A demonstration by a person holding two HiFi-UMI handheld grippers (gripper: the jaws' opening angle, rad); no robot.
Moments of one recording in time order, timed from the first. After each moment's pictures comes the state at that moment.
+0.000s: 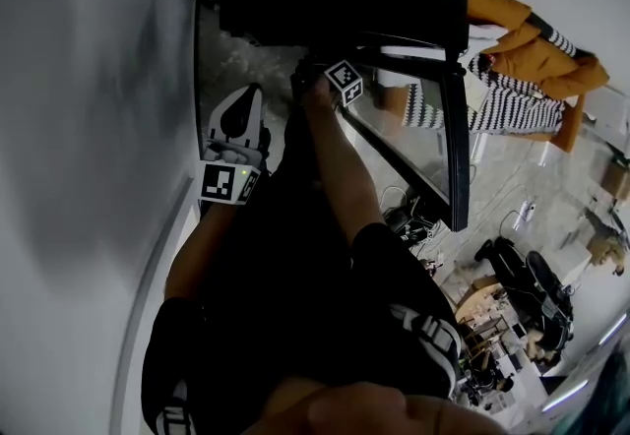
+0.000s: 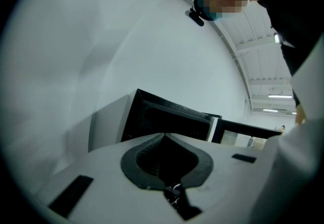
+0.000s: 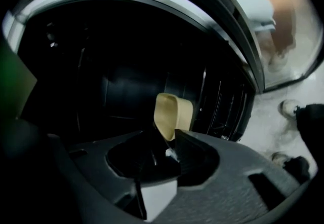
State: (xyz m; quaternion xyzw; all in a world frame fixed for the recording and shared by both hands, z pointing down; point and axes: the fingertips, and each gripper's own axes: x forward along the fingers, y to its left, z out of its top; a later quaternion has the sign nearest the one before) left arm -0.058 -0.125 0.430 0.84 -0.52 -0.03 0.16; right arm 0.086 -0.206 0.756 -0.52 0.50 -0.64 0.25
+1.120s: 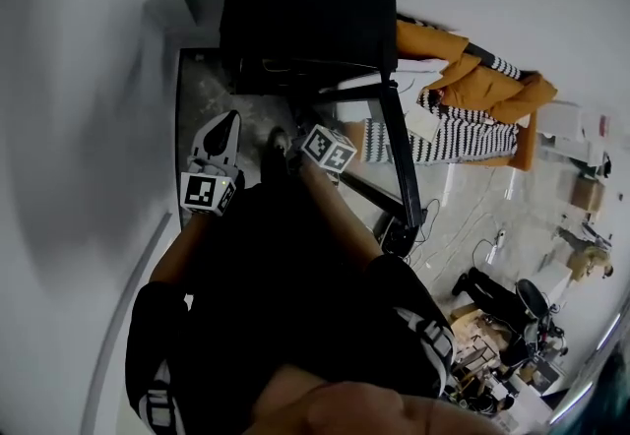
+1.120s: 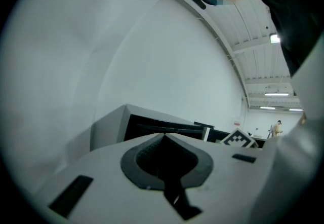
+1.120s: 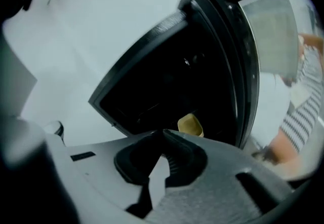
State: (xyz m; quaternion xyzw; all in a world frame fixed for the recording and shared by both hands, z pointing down) left arm -0.065 -0.095 0.356 0.84 -0.51 -0.02 0.15; right arm 0.100 -0.122 0.518 -0.55 0.70 -0.45 -0.03
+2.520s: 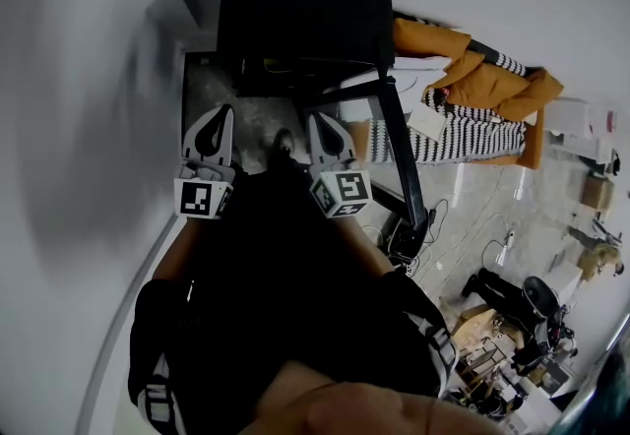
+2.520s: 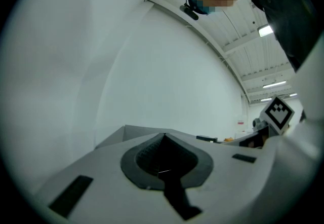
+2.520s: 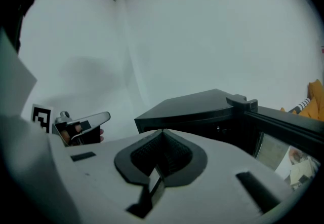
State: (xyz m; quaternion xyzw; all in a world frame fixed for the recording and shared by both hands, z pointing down) left arm -0.069 -0.102 0.288 0.84 -0.53 -0.04 0.06; right arm 0.093 -0.087 0.348 -0.53 0.83 -0.19 -0.05
